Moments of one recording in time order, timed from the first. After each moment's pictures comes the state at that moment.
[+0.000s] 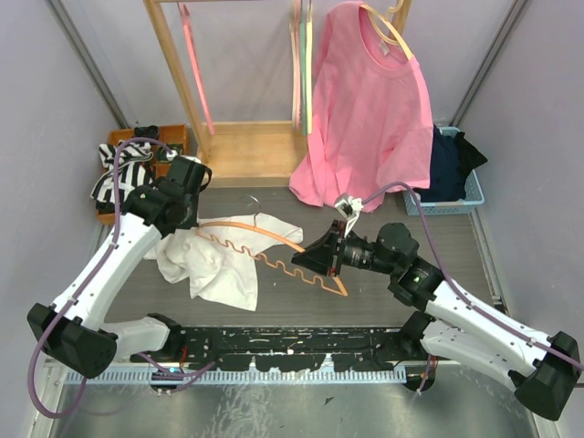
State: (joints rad) left arm -0.45 1.22 1.26 -1.07 -0.46 -0.26; right arm 0.80 0.79 0.58 0.20 -0.48 0.62
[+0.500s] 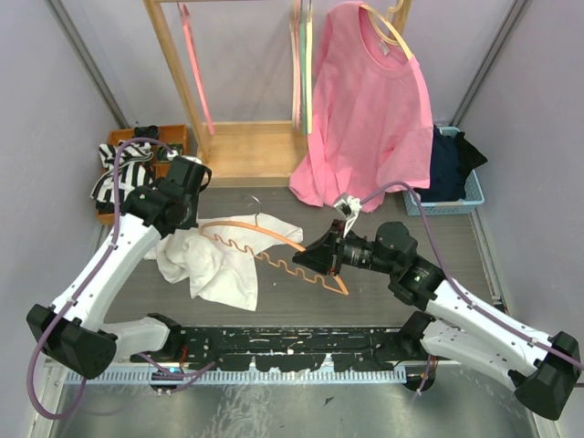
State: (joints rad) left arm -0.45 1.21 1.26 -1.07 -0.46 -0.24; right arm 0.80 0.78 0.59 0.14 -0.45 0.58
